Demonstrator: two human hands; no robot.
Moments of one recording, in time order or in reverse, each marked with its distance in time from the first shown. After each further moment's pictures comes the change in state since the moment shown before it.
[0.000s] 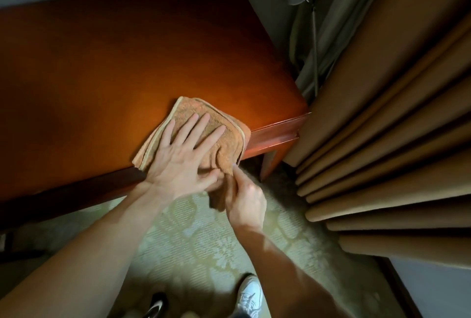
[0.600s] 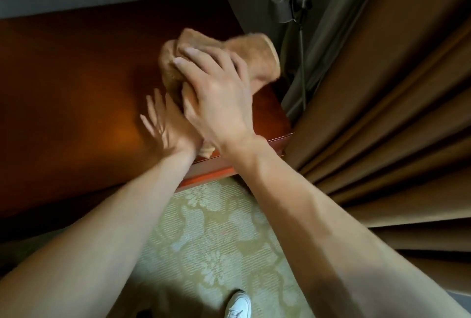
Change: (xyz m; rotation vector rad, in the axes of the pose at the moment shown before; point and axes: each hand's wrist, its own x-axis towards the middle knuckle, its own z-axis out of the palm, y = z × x) left_hand 0.102 0.023 -0.057 -0.691 0.252 -0.899; right_hand 0.128 -0.145 -0.114 -0.103 0.398 -0.845
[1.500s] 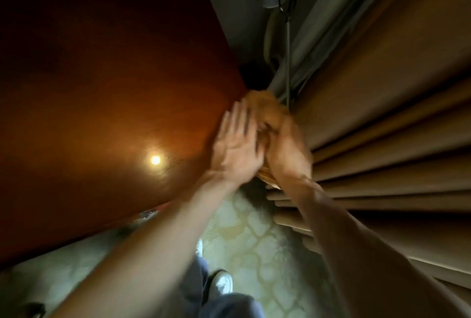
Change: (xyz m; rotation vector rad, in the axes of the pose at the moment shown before) left_hand 0.000 0.085 0.113 0.291 -0.425 0.693; right_hand -0.054 0.177 -0.011 -0.265 -0.589 0.860
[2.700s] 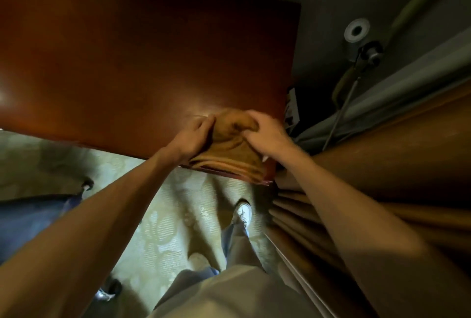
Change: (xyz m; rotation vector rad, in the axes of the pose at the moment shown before) left_hand -0.061 -0.028 -0.155 -0.888 0.000 -0.919; right_hand 0.055 -0.105 -0.098 0.140 -0.751 -0.602
